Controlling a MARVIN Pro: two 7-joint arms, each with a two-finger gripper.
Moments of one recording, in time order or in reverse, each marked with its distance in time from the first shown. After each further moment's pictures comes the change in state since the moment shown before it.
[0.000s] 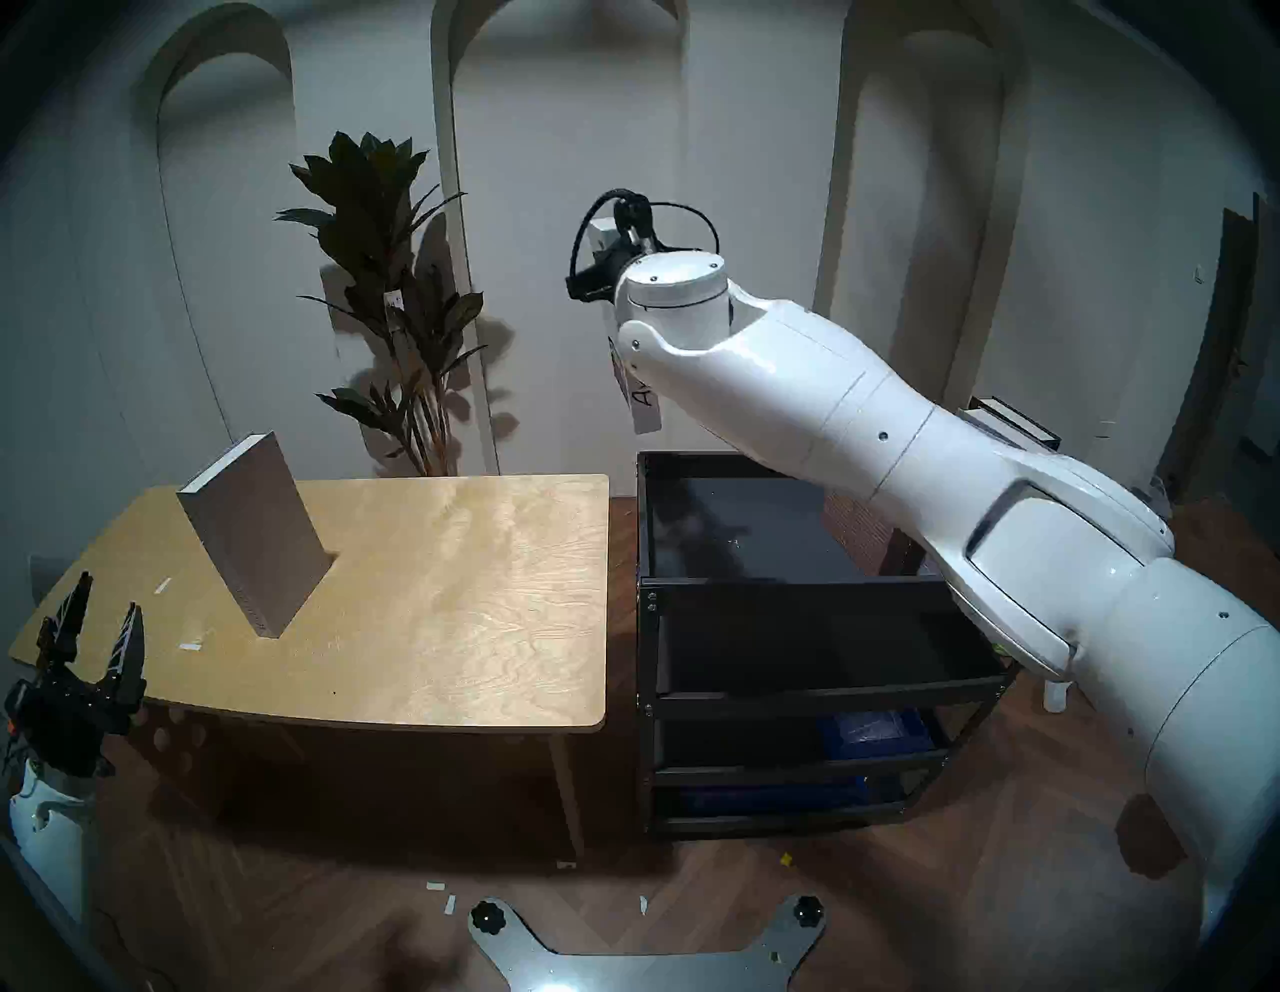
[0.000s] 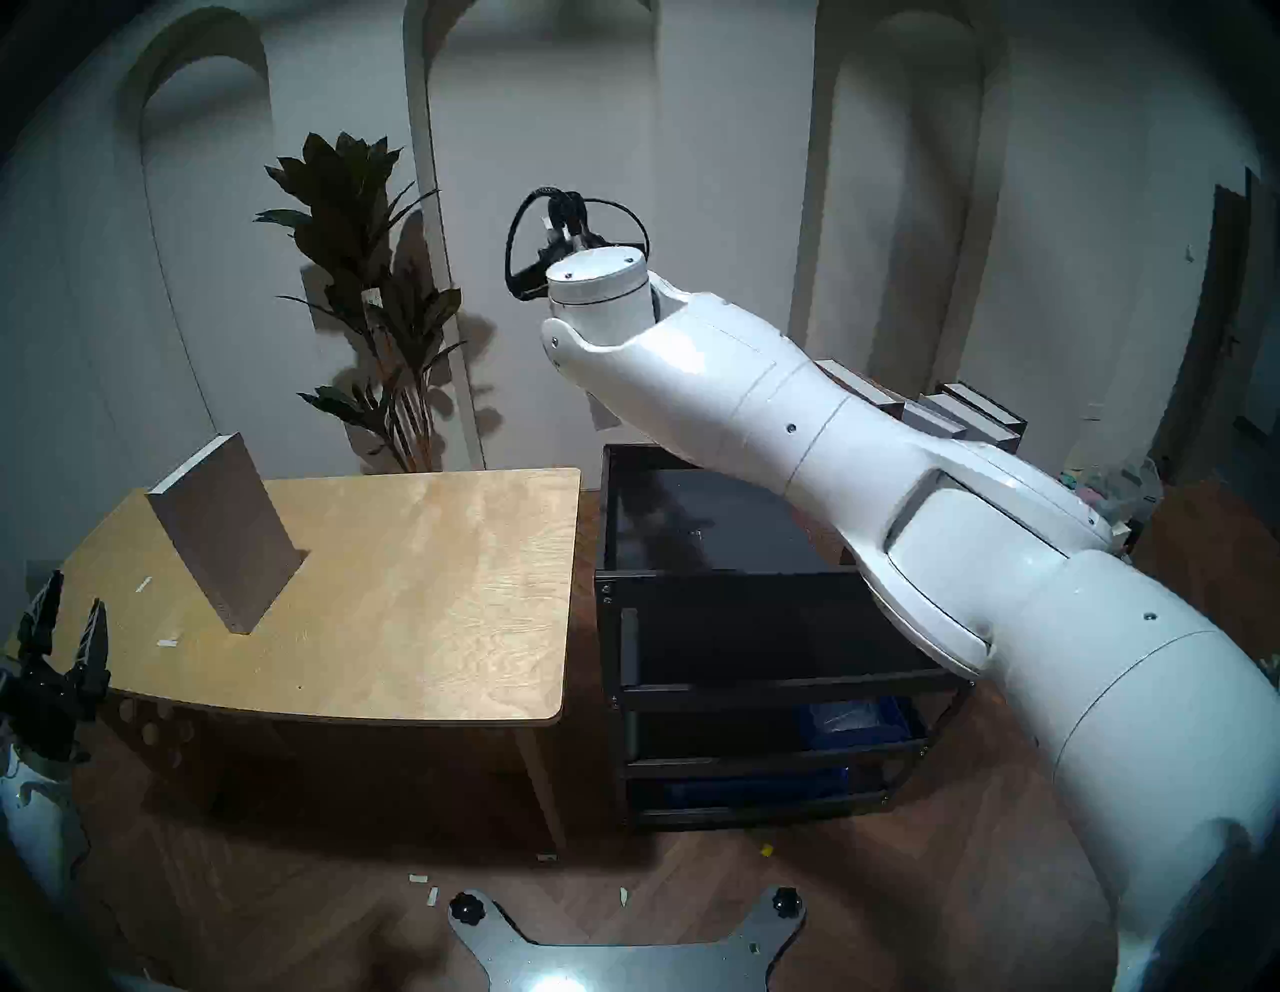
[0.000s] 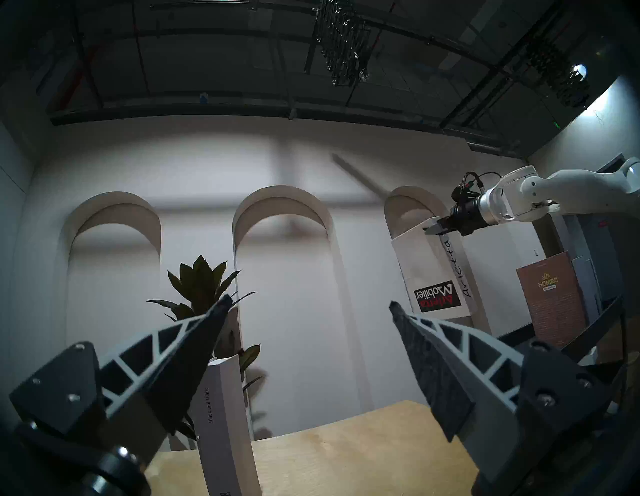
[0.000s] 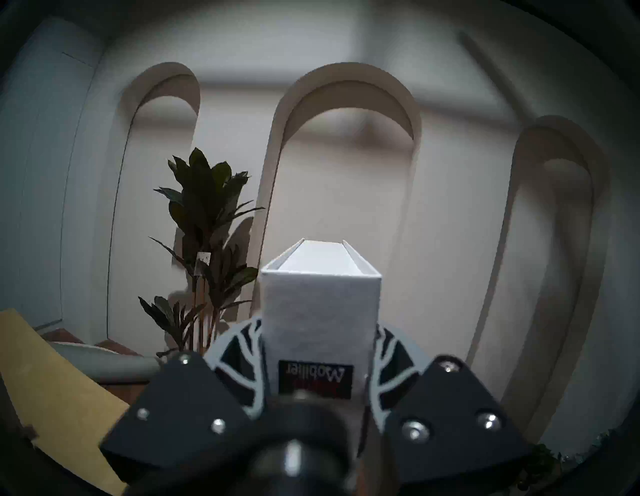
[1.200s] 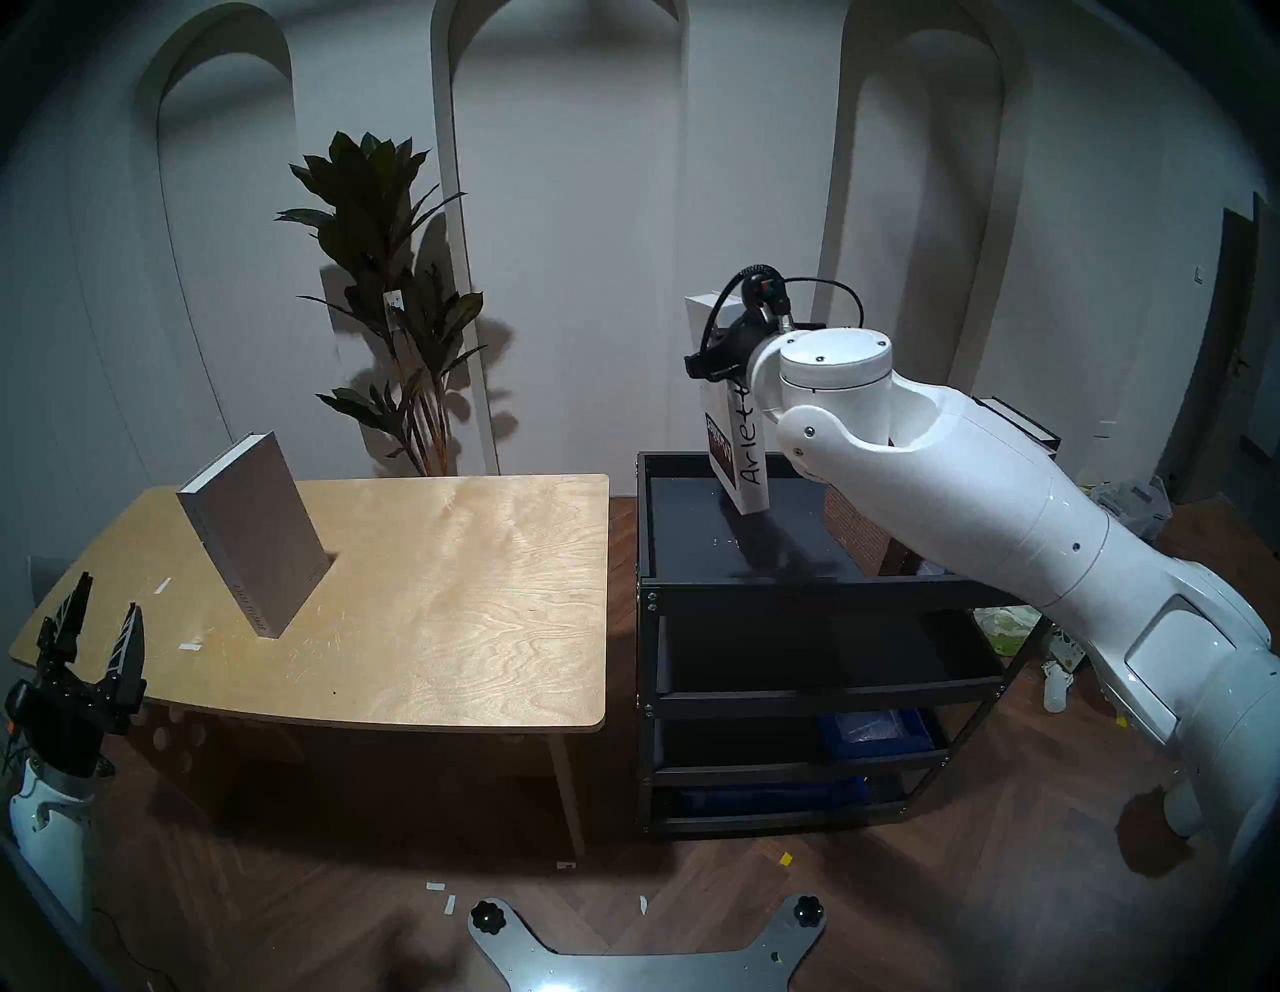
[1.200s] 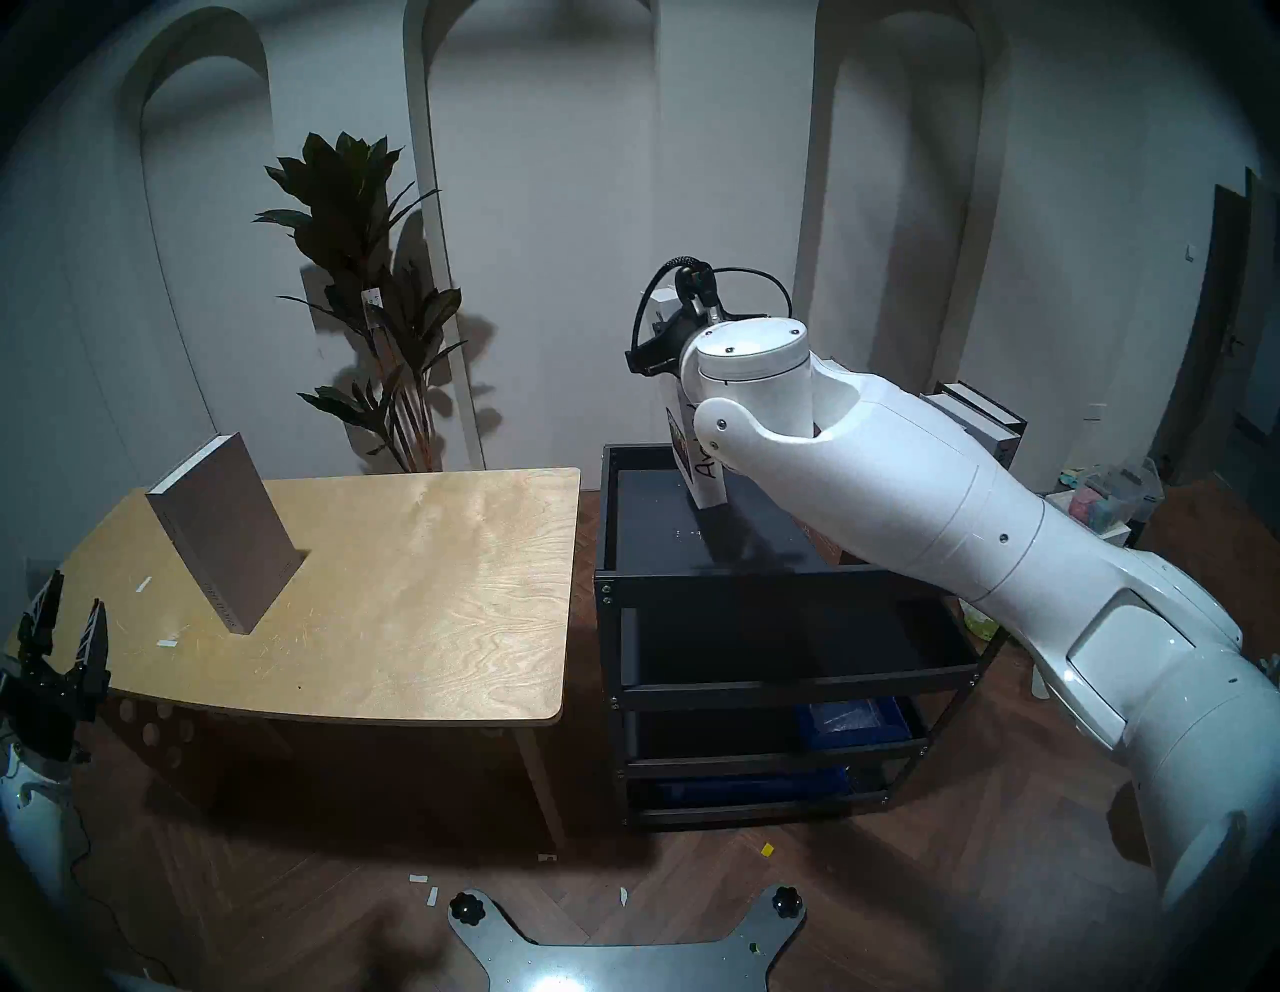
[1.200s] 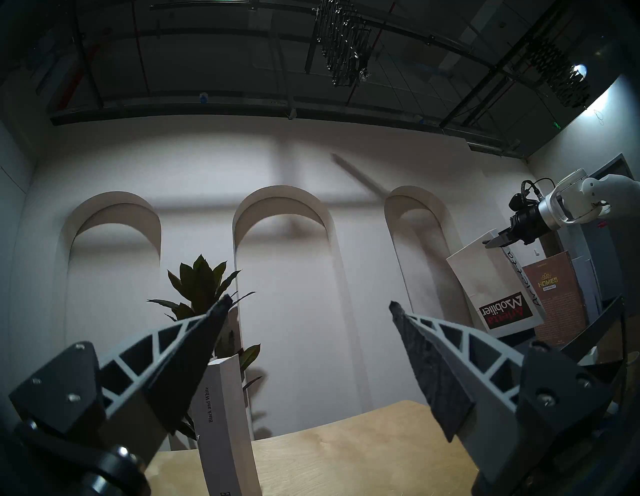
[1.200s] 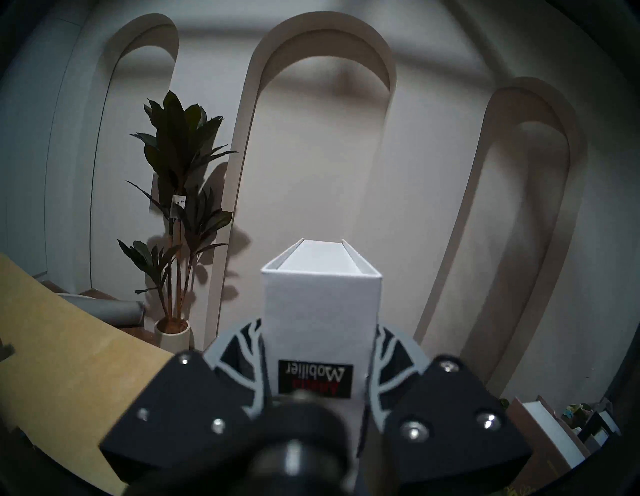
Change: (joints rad) left arm 0.000 0.000 0.000 0.001 0.000 0.000 0.000; right arm -0.250 0.439 0.098 -0.531 0.128 0.155 -0.116
